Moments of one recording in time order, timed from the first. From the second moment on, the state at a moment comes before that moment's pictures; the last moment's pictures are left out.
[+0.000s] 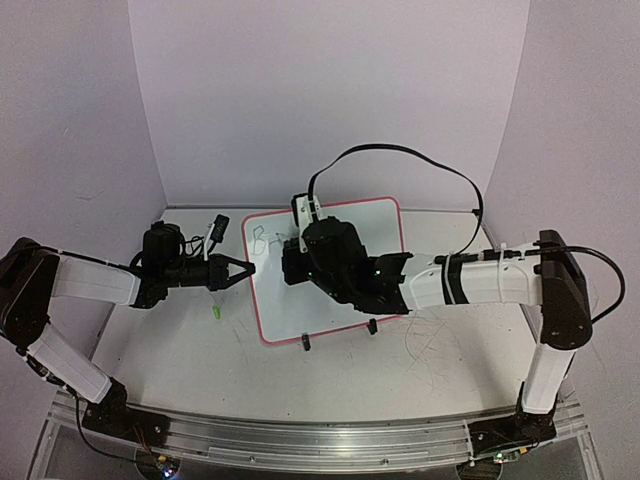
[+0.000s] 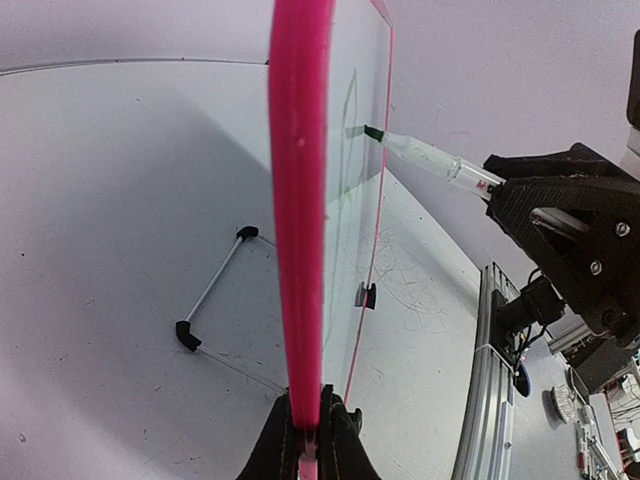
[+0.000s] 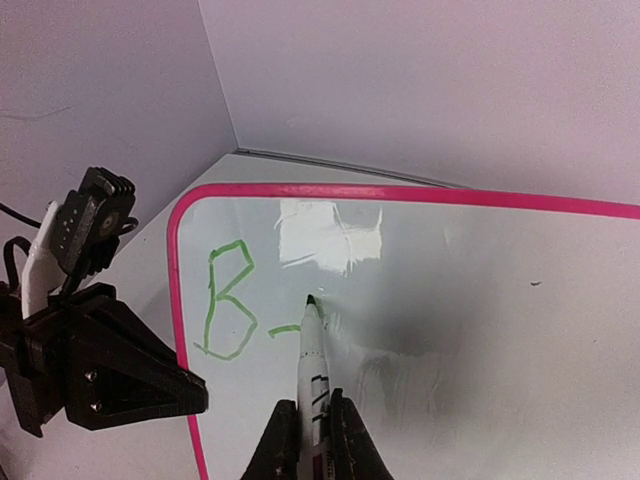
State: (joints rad) left arm -0.41 1.47 0.61 0.53 0.78 -0.37; right arm 1.12 1.88 1.40 0.15 0.53 0.33
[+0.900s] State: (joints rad) left arm -0.41 1.47 0.61 0.52 0.78 -0.36; right arm 1.14 1.89 1.37 0.15 0.48 0.36
